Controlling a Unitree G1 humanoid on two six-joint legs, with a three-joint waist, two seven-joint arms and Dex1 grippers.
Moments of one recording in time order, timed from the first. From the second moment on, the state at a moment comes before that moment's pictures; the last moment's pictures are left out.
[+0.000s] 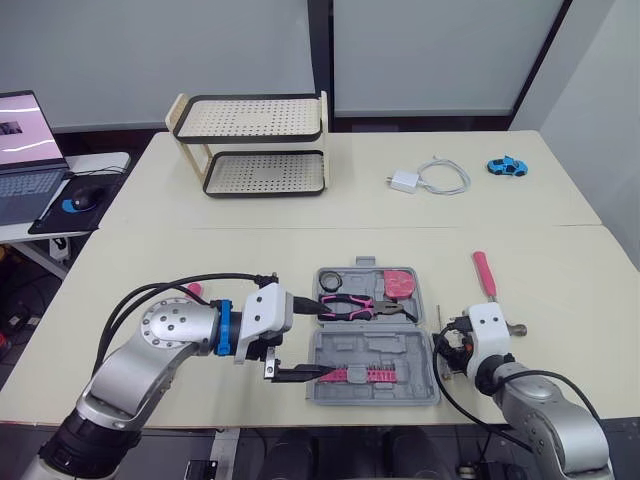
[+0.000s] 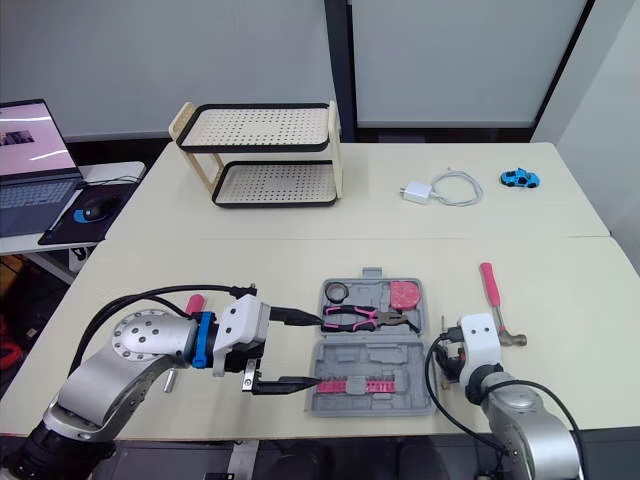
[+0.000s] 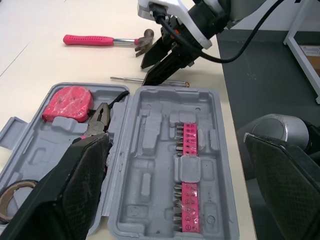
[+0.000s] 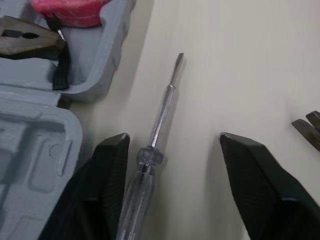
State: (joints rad) left arm -0.16 0.78 -0.15 -0.46 -0.41 0.38 -1.13; right arm 0.14 -0.29 -0.03 -0.51 0.22 0.94 0.13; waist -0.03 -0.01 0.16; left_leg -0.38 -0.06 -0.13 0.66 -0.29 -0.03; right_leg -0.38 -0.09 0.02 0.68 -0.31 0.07
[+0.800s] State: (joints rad) left arm -0.17 0.74 -0.15 -0.46 -0.42 0.34 -1.15; right arm 0.13 -0.19 -0.13 -0.52 0.25 0.99 0.09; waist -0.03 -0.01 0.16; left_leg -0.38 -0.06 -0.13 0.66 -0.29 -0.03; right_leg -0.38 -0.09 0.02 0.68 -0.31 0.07
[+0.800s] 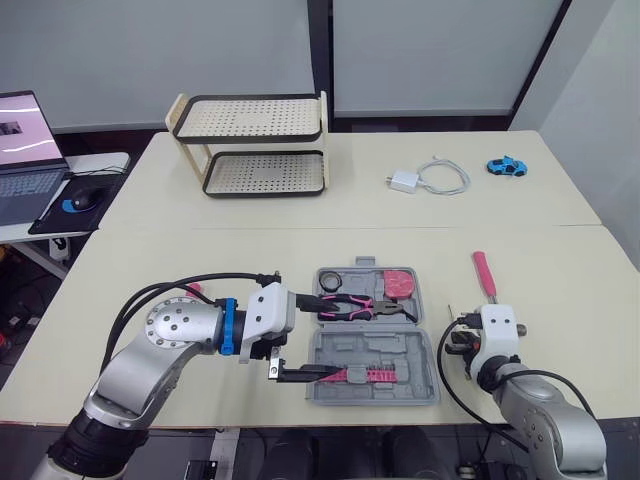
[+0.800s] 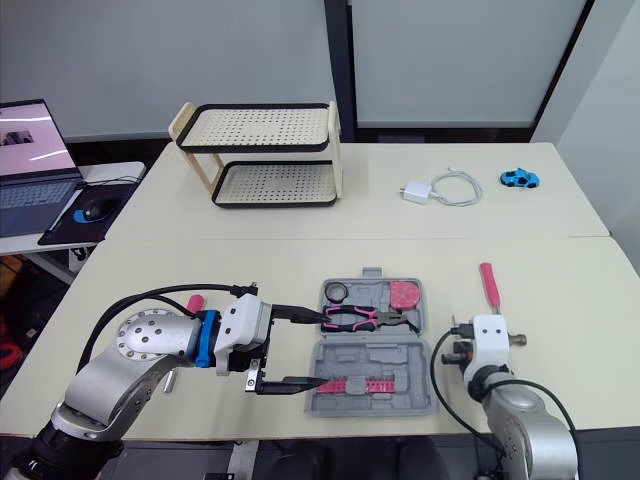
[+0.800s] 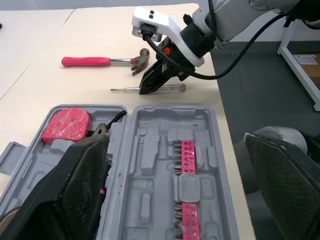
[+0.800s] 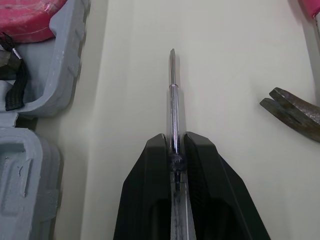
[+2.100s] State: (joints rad) left arm -0.14 0.75 -0.16 -0.44 -0.39 0.29 -1.17; right arm -0.22 -1.25 0.28 -0.23 -0.10 -0.07 1.16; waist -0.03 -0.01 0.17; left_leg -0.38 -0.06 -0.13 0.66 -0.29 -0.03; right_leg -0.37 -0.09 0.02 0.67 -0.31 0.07
